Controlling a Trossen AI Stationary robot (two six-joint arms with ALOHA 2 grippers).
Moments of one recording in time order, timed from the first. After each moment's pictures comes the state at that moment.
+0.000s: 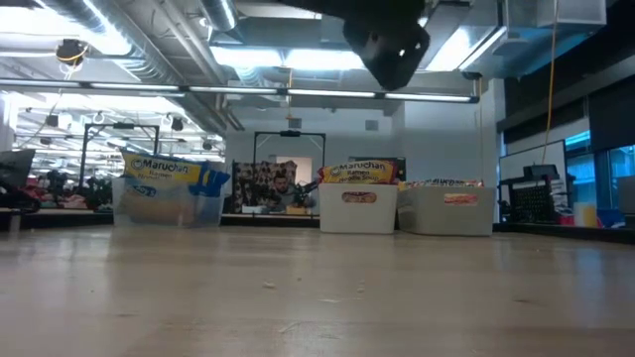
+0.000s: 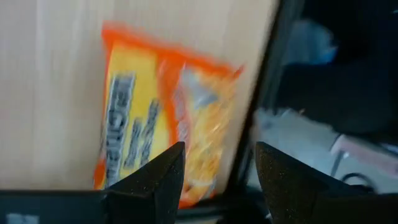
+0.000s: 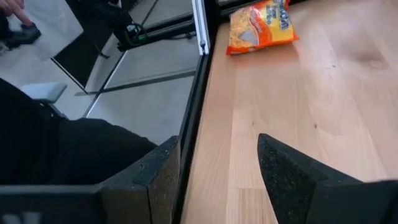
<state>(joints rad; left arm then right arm) -1.05 1.31 0.86 -0.66 0.04 -1.32 0.56 1.97 1.19 0.38 0.17 0.50</state>
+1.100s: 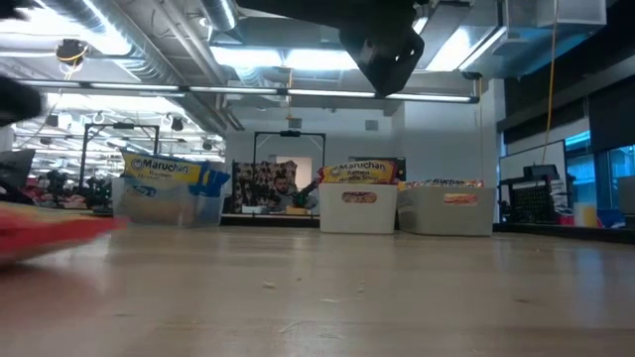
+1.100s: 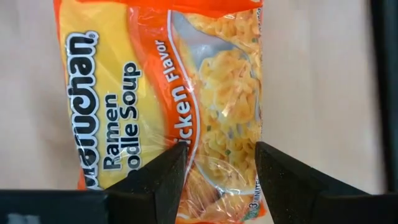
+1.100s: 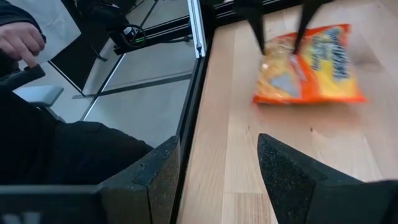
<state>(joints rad) -0.83 1.58 0.88 -0.58 -0.10 -0.69 0.56 1.98 1.19 0.39 0.17 0.50</state>
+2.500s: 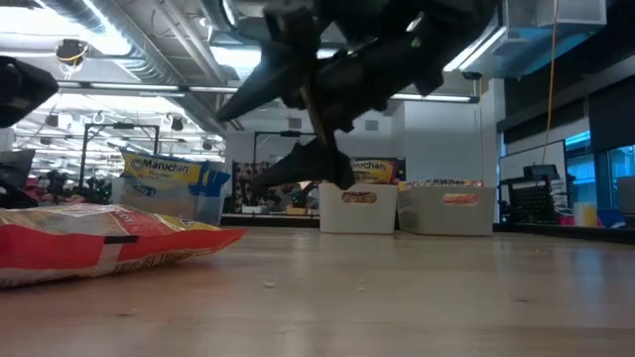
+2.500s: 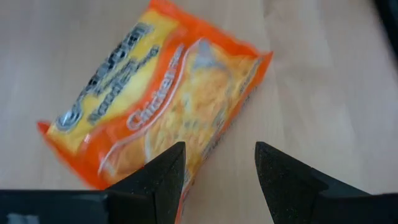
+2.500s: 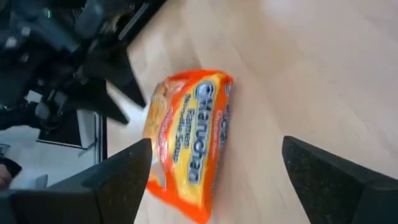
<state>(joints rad) -0.93 1.56 0.76 -0.31 -0.56 -0.75 0.13 2.00 1.19 0.24 -0.17 0.82</state>
